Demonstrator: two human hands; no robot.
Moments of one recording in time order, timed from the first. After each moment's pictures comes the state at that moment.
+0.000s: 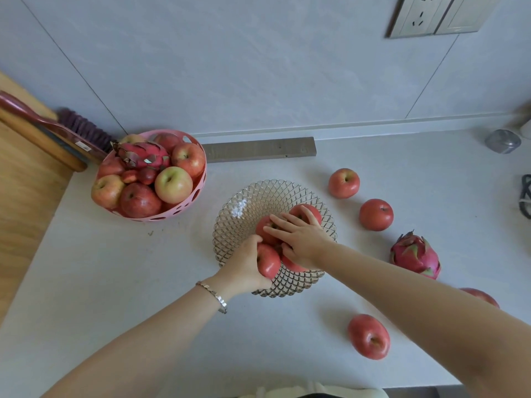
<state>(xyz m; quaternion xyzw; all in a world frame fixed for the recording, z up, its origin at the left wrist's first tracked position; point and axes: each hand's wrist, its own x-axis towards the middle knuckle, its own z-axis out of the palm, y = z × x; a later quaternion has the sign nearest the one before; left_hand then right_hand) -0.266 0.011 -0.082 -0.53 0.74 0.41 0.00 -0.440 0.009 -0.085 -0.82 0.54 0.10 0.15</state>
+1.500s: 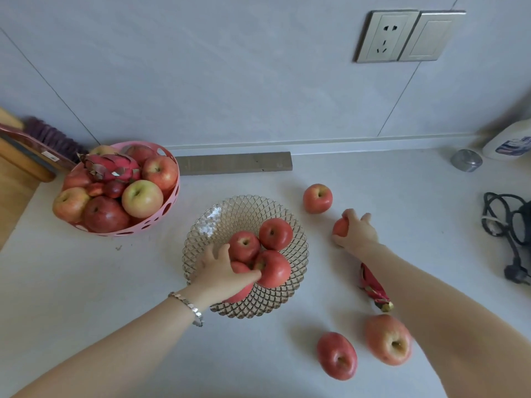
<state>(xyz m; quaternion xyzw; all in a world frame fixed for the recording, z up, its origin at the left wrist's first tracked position) -0.293 0.009 -0.070 -0.66 0.65 0.37 0.08 -0.587 0.012 -0.100 -0.42 0.86 -0.07 0.28</state>
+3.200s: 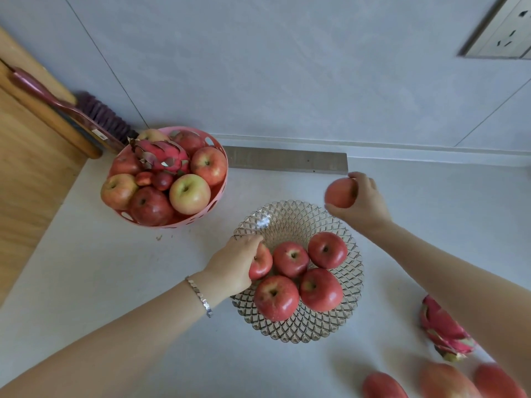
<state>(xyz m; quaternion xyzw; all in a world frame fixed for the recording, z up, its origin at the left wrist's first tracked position) -0.240 -0.048 -0.069 -0.53 0.79 0.29 0.09 -0.496 -0.088 -0.055 -0.54 0.77 -0.23 0.26</state>
